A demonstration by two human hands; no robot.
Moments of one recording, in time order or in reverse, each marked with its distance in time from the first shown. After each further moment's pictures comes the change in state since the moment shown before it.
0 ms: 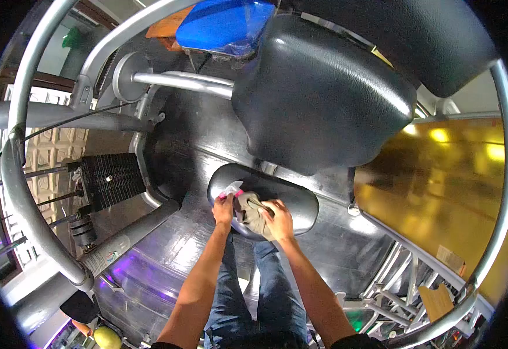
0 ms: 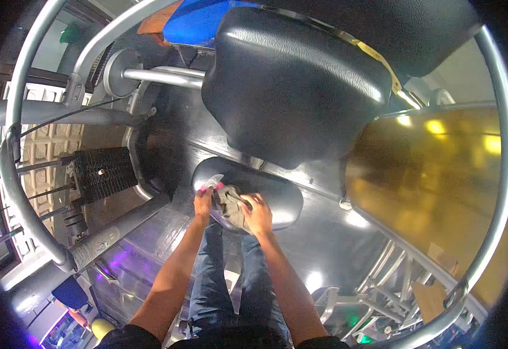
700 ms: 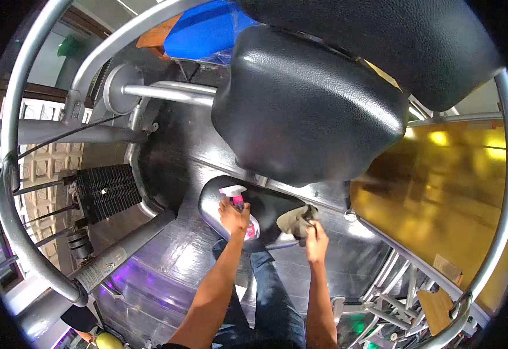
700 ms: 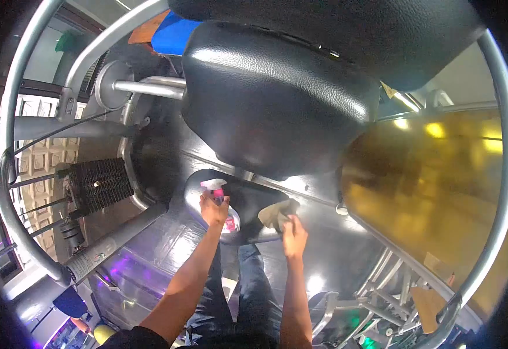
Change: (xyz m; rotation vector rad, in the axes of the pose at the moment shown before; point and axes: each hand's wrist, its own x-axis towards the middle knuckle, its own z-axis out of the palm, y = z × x) left_hand -0.042 0.057 0.052 0.458 0.215 0.316; right_hand -0.032 0.024 -0.104 0.293 0.302 0.459
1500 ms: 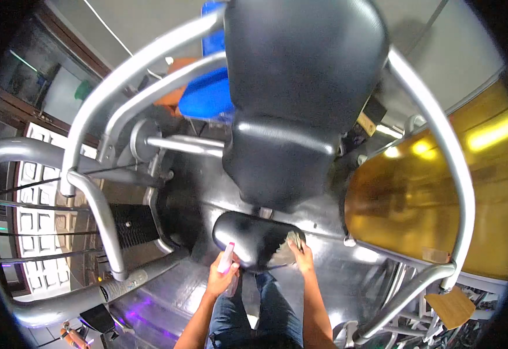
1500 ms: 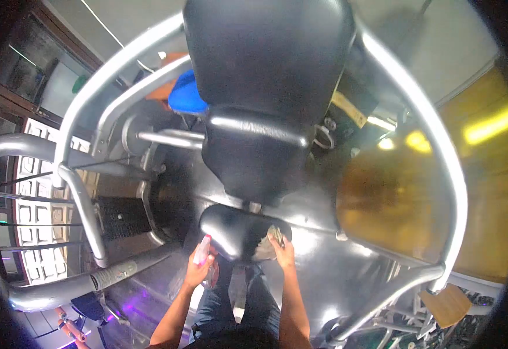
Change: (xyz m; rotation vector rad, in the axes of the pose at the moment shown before) left_hand -0.119 -0.020 -0.210 -0.899 -0.437 0.590; right_hand -0.016 0.002 0.005 0.280 -0.171 -0.062
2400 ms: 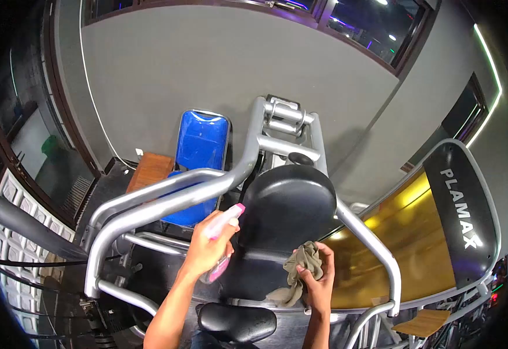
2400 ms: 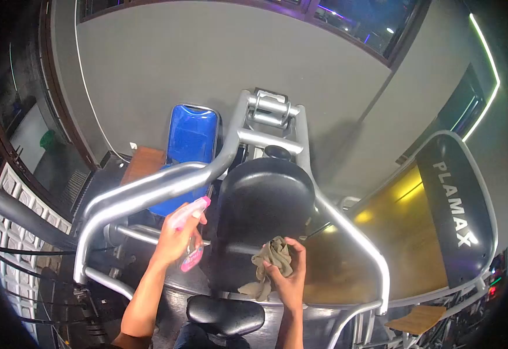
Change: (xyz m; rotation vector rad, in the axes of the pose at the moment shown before) left_hand 0.228 0.380 -0.057 -0.076 -0.268 0.454; right_hand -0.111 -0.460 0.041 0.375 0.140 -0.779
